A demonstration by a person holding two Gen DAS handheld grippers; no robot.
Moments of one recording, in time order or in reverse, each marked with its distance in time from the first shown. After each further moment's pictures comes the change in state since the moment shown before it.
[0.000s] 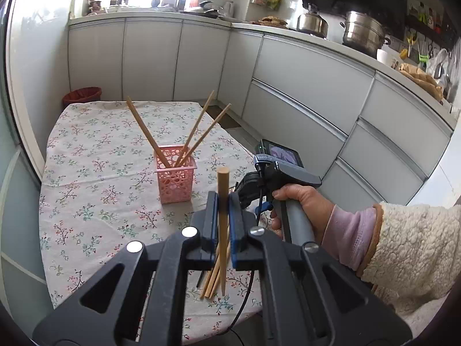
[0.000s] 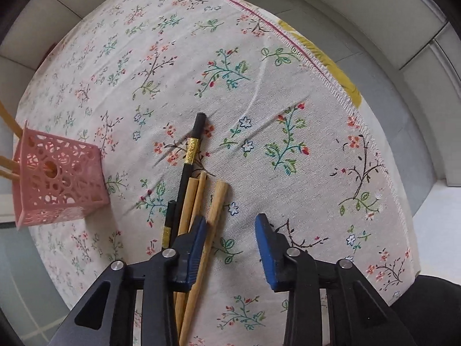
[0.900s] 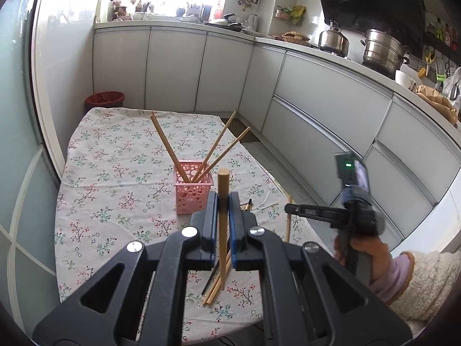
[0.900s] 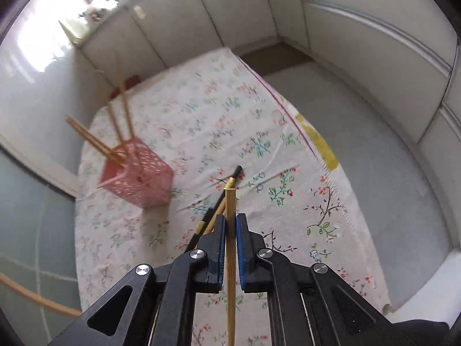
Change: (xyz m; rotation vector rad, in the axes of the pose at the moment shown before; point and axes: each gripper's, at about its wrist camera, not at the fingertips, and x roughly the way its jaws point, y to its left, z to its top) left arm -0.020 -0.004 0.016 -0.068 -0.059 0.102; right arm -0.121 -0.048 -0.069 -0.271 -0.453 0.289
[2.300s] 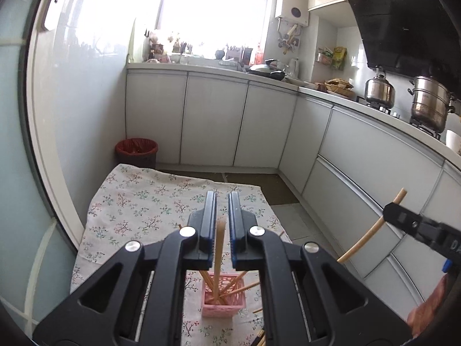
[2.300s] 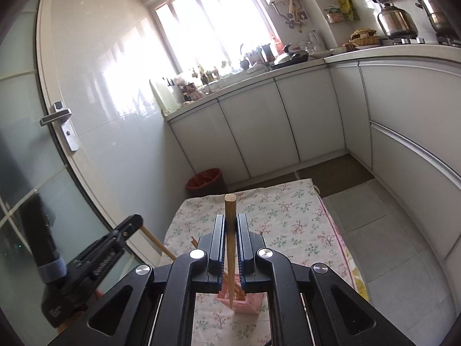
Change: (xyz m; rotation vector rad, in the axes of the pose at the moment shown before) left arm 0.072 0.020 0.119 -0.071 -0.215 0.198; right arm -0.118 0.100 0.111 -0.158 -0.419 0.265
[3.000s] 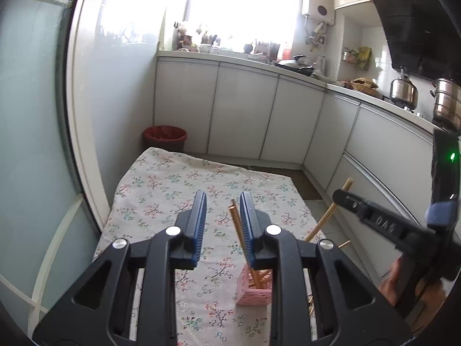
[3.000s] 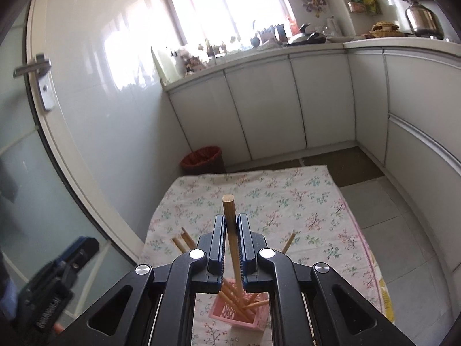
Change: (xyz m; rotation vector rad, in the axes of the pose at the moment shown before) left arm -0.019 0.048 -0.024 -0.057 0.020 0.118; right arm 0.116 0.027 -0.039 -0.099 0.112 -0.039
